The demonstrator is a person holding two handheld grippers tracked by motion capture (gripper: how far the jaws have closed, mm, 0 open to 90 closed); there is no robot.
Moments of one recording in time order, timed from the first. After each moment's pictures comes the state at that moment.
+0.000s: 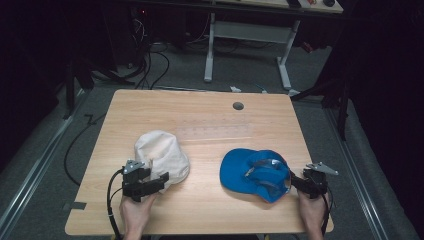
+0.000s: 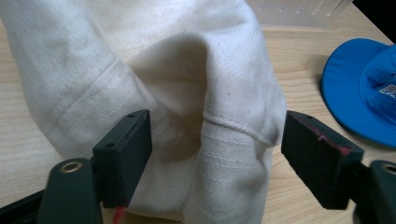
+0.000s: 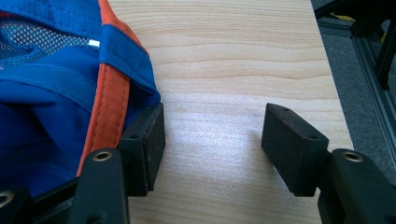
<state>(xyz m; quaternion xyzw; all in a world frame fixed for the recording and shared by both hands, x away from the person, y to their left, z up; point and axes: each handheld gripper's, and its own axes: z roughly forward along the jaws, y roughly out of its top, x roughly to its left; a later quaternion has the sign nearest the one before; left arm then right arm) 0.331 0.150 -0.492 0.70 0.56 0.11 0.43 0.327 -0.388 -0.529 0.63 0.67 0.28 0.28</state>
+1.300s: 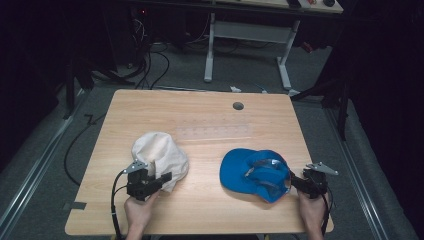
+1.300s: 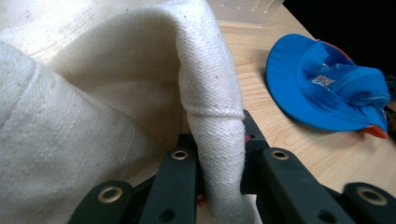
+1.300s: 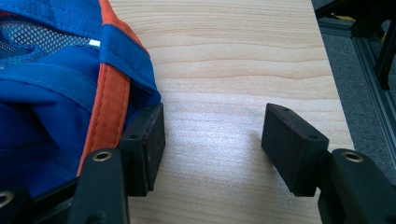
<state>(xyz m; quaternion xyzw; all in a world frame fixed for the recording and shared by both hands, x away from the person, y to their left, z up) 0.338 0.149 -0.506 0.71 0.49 0.03 0.50 0.327 -0.388 -0.529 0.63 0.67 0.28 0.28</state>
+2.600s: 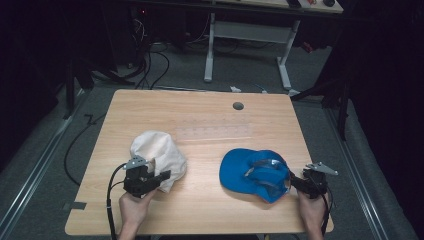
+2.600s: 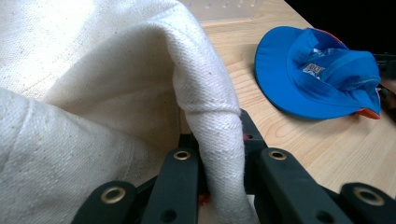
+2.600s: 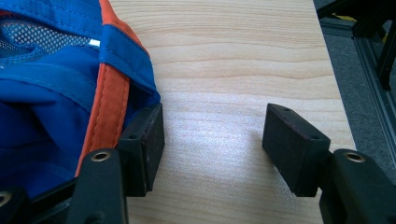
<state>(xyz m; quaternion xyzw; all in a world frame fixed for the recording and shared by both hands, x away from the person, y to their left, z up) 0.340 0.150 -0.480 0.75 0.45 0.04 0.48 0.326 -0.388 -0.529 0.63 0.67 0.28 0.28</state>
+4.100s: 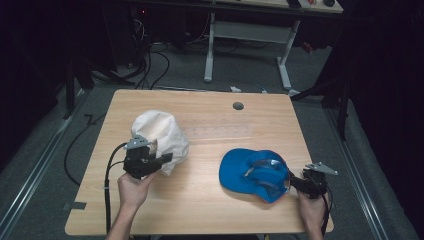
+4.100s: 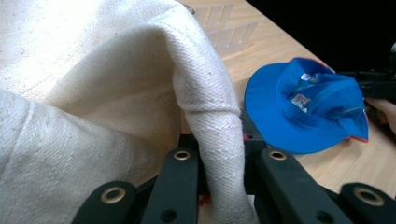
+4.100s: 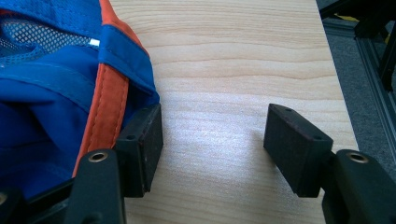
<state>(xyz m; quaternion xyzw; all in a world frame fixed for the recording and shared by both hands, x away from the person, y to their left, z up) 0.369 0.142 -0.425 0.76 0.42 0.07 0.49 0.327 -0.387 -0.529 0.63 0.67 0.28 0.28</state>
